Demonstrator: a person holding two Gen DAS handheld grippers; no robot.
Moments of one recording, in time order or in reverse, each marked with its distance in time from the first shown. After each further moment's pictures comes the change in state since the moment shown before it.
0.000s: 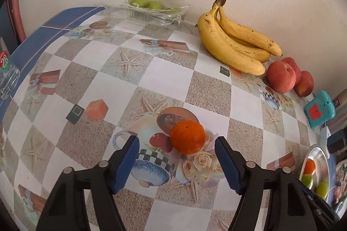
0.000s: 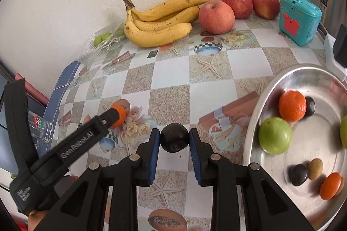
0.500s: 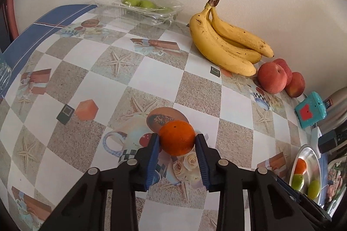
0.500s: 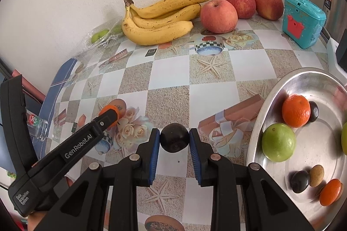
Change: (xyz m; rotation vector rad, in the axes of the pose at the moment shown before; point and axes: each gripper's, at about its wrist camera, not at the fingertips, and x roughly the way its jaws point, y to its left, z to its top) left arm -0.006 -0.001 0.002 -0.017 0.009 -0.065; right arm 0.010 0.001 0.002 -0.015 0.014 -0.021
